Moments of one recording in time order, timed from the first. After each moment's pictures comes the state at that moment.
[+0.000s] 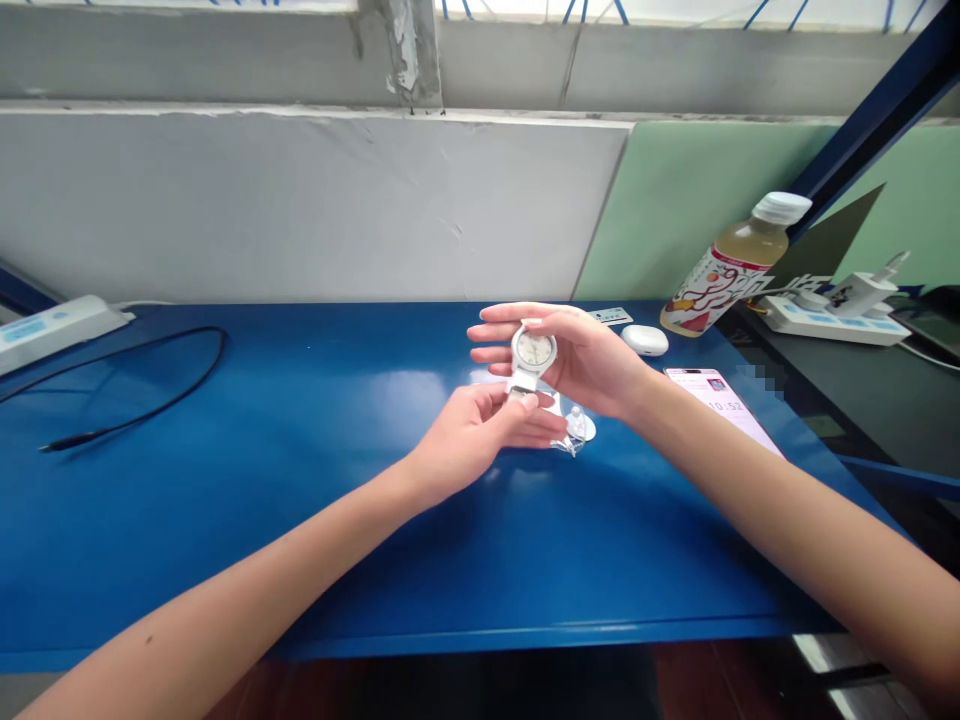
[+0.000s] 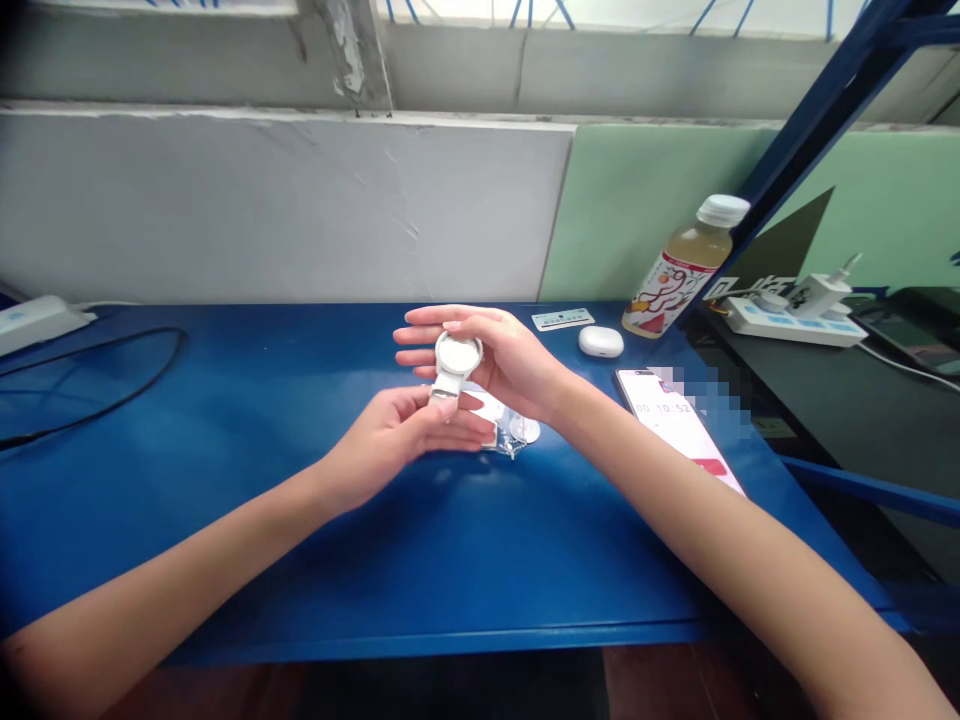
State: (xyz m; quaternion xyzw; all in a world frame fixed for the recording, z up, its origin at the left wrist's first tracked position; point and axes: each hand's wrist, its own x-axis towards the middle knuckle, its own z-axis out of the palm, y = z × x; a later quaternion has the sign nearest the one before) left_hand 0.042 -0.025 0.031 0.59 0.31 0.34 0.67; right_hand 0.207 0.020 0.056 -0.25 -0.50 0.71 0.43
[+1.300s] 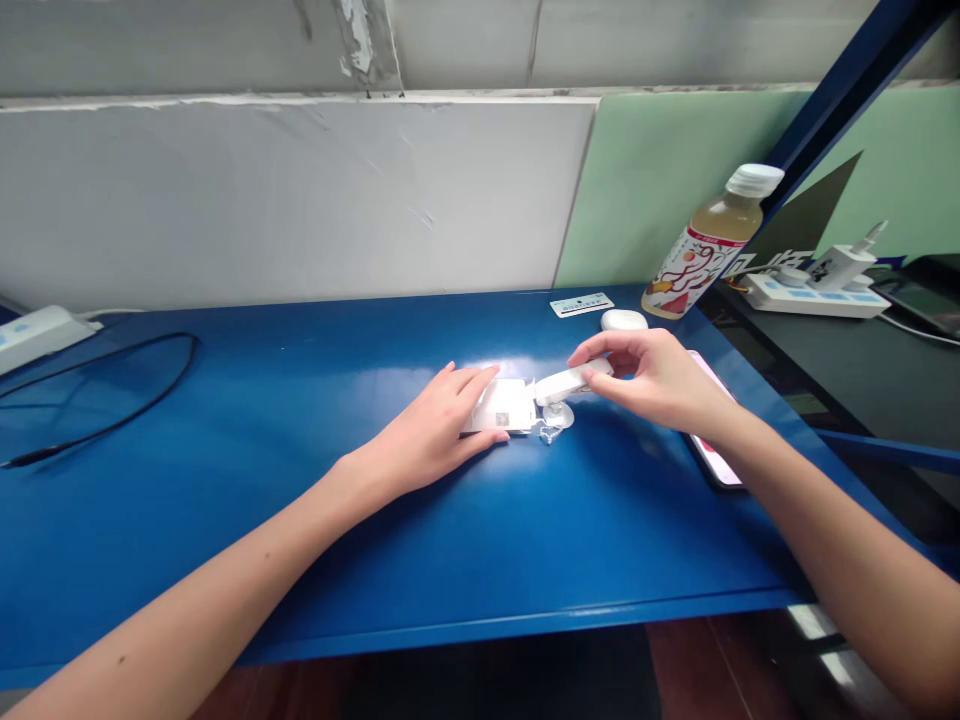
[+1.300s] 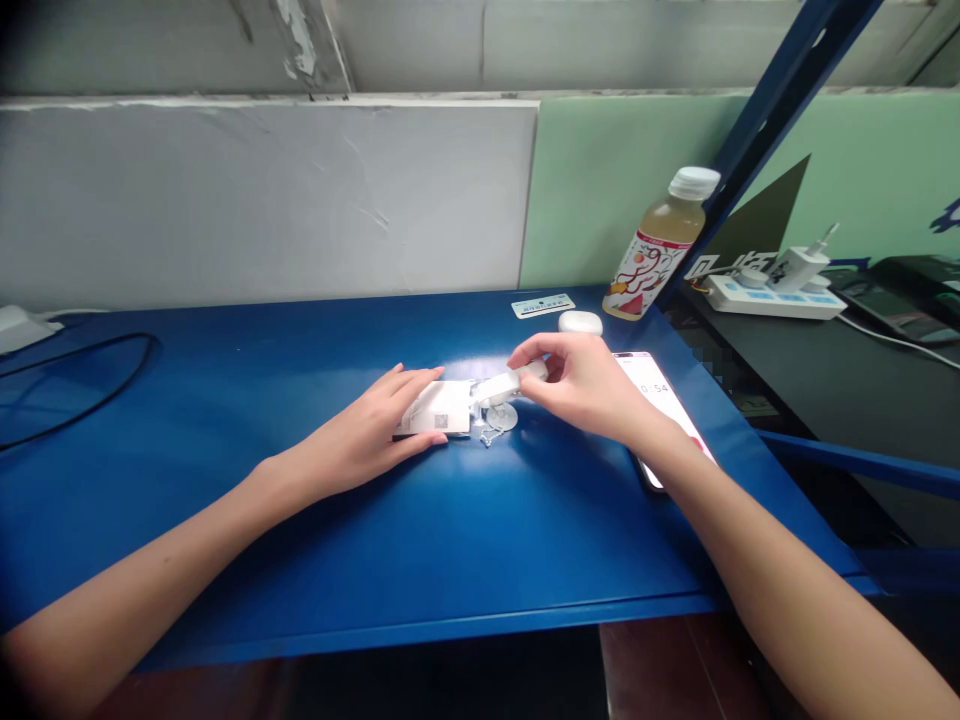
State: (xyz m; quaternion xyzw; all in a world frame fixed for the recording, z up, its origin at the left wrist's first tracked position) left_hand 0.022 -0.002 0.006 0.91 0.36 0.12 0.15; right_hand 0.297 -0.019 0.035 -0.56 -0.73 0.23 0.32
